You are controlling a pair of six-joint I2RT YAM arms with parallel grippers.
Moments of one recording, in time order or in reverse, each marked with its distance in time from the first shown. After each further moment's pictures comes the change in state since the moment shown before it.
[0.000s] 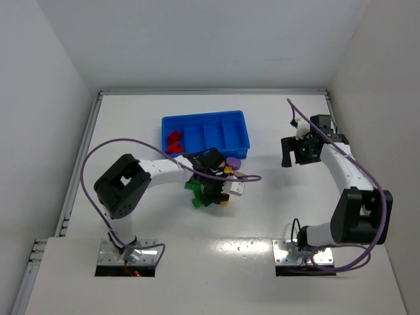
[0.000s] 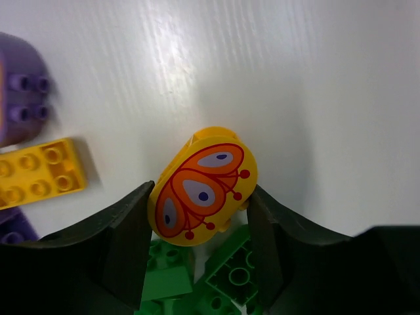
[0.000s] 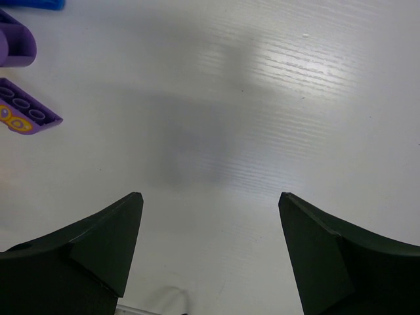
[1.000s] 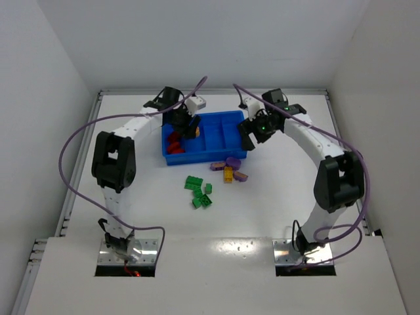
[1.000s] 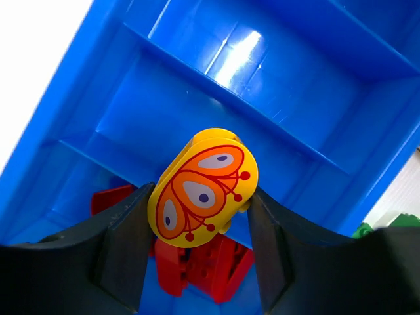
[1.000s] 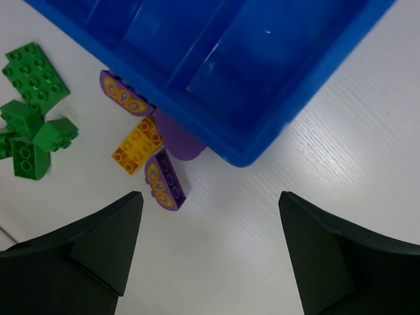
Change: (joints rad) left arm 0.549 0.200 0.547 -0.149 -0.107 -0.441; right arm 0.345 0.343 0.441 -0.037 -0.171 -0.095
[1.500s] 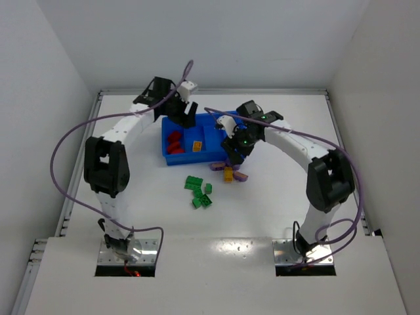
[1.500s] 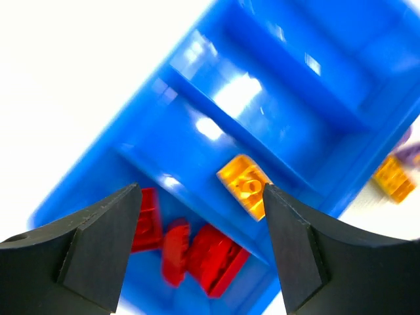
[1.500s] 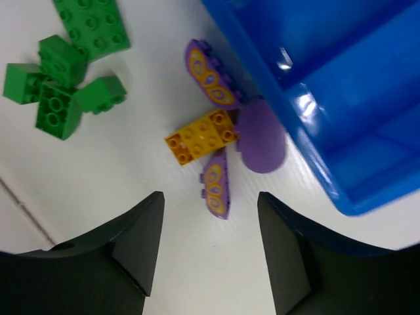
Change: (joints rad) left arm 0.026 -0.039 0.032 0.035 0.022 -0.131; right arm 0.190 0.034 -0.024 -0.050 0.016 -0.142
